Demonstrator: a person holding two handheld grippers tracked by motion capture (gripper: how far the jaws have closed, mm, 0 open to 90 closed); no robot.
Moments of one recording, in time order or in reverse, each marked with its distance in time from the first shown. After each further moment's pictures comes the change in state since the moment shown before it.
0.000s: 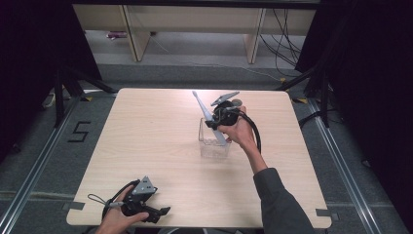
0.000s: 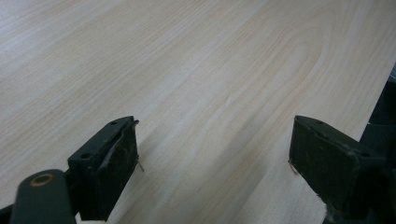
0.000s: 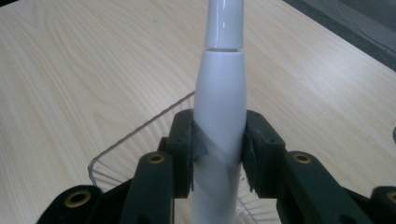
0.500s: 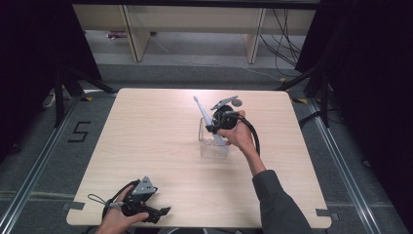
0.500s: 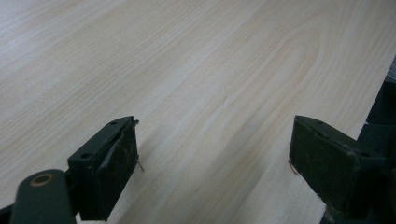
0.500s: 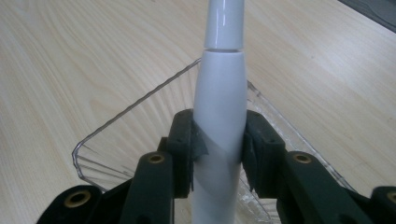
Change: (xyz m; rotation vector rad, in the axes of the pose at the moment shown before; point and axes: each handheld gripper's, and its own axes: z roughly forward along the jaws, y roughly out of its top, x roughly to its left) left arm -0.001 0.001 -0.001 -0.004 -0.004 0.008; right arm 0.000 -0.012 0.014 0.051 0.006 0.051
